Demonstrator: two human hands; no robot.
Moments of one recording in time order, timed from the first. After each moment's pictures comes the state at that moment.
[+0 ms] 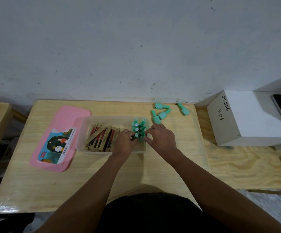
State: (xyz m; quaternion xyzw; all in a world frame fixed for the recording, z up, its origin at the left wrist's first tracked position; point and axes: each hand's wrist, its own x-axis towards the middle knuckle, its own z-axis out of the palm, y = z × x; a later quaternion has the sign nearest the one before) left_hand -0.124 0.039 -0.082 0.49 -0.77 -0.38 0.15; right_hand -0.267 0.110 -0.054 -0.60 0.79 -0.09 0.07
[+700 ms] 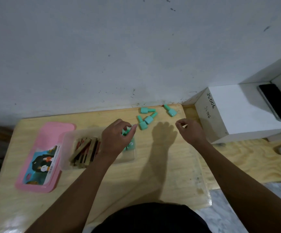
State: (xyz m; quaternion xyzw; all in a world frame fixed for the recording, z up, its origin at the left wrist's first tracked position) left_hand -0.168 0.018 -0.027 0.39 -0.85 -0.16 0.30; right_hand -0.426 0.152 -0.053 -0.33 0.89 -0.23 0.21
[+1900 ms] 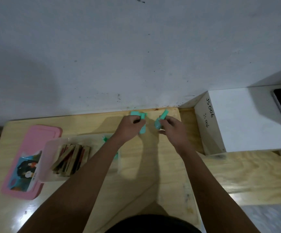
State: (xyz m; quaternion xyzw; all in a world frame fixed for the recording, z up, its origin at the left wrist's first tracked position) left_hand -0.304 -0.004 -0.041 0.51 -0.67 -0.53 0.08; right_hand -0.437 0.107 -0.053 -0.17 0.71 -0.53 0.44
